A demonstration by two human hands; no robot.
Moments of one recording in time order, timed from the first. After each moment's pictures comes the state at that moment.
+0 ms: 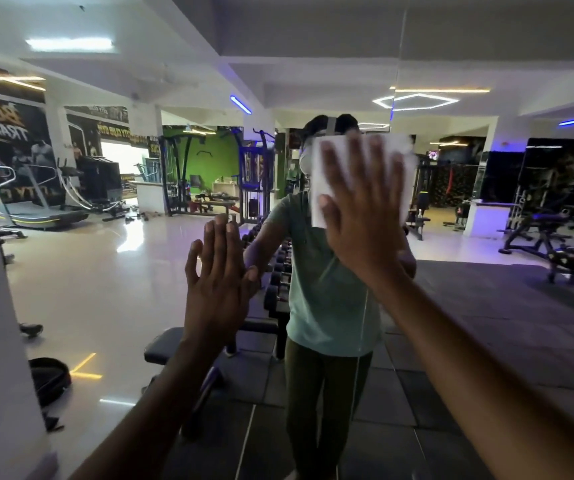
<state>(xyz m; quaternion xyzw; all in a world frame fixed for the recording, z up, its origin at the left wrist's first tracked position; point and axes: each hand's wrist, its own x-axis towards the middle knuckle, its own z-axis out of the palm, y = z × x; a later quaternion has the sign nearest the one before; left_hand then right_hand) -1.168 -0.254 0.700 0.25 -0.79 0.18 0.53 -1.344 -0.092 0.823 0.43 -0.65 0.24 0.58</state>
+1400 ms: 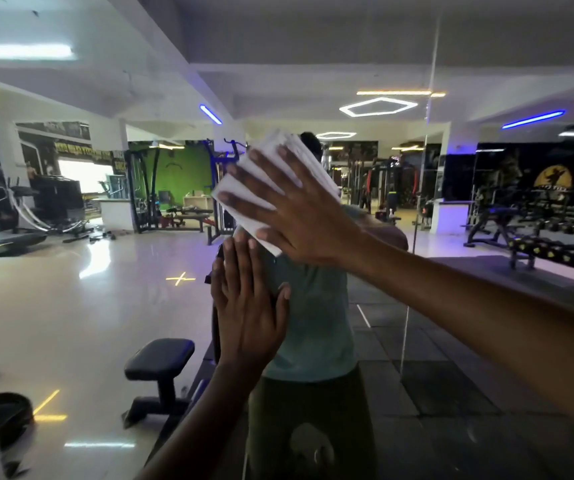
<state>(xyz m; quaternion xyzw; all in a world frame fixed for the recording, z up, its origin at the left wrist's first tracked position) -1.175 -0.277 0.565 0.22 -0.78 0.12 0.58 -1.274 -0.177 0.732 0.59 -0.53 -0.05 0.61</state>
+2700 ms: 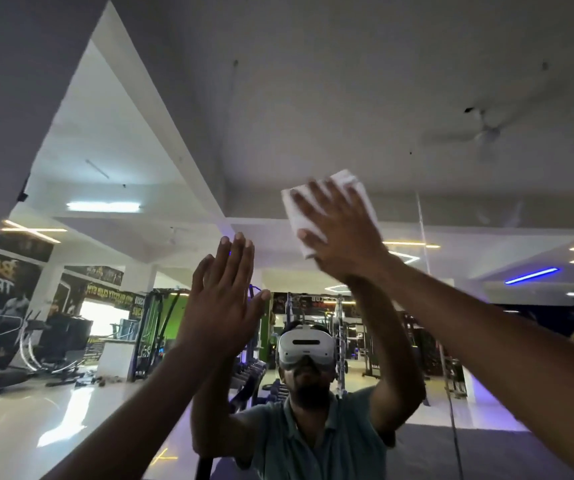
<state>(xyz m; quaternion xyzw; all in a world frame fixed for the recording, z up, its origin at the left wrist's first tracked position) -1.140 -0.354 0.438 0.18 -0.71 0.28 0.62 -1.288 -0.170 0.563 0.44 -0.59 0.09 0.67</state>
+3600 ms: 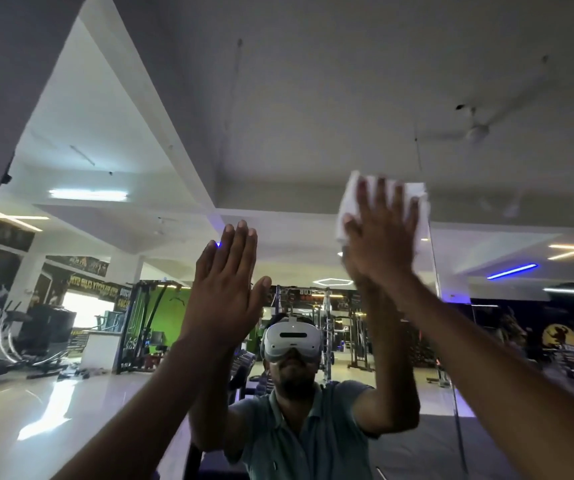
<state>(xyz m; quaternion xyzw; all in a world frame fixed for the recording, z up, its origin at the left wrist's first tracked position) -1.147 -0.368 0.427 0.14 -0.69 0.27 0.66 -1.308 -0.167 0.523 0.29 -0.65 0.28 0.65</state>
